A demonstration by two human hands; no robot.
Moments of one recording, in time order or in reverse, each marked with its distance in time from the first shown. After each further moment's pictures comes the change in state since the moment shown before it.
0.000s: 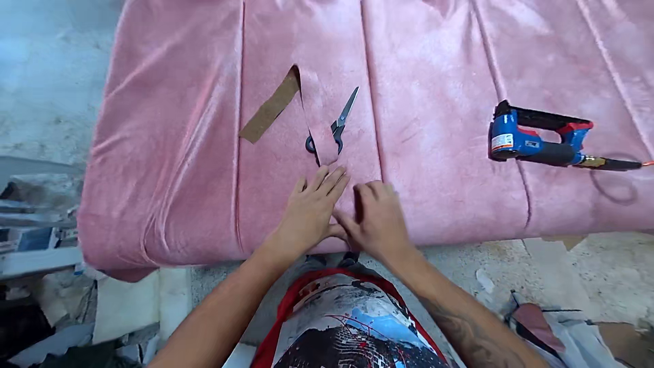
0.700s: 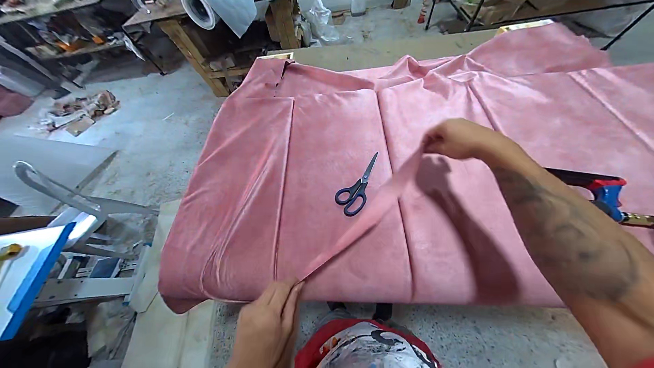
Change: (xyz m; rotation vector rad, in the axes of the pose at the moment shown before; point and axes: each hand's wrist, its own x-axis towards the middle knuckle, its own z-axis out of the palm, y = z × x) left_hand -0.162 -0.005 -0.019 -0.037 0.539 -0.356; right_hand 0.252 0.125 -0.133 -0.115 -0.480 -0.180
